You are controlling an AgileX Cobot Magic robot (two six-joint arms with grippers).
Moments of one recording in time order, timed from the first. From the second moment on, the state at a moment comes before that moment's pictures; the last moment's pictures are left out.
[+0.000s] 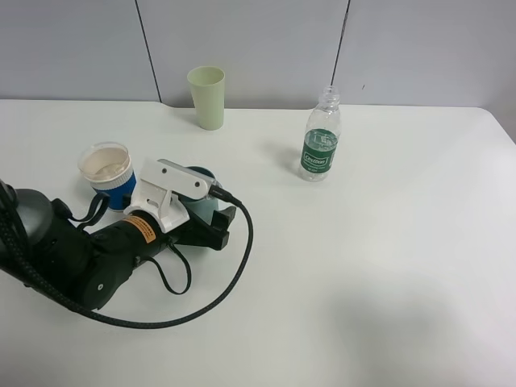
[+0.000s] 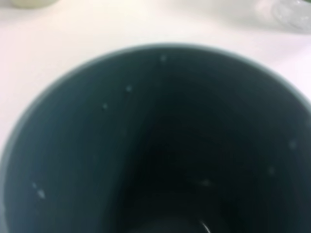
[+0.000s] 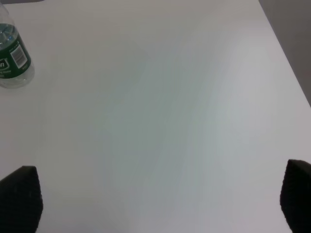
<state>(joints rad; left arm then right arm) -0.80 2.00 -0.44 -0.40 -1.06 0.05 -0.05 0.00 -0.50 -0.03 1.06 -0.01</state>
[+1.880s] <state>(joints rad) -0.81 1.49 -0.40 -0.52 -0.92 0.32 -0.05 0.00 -0.50 -0.03 1.06 -0.01</state>
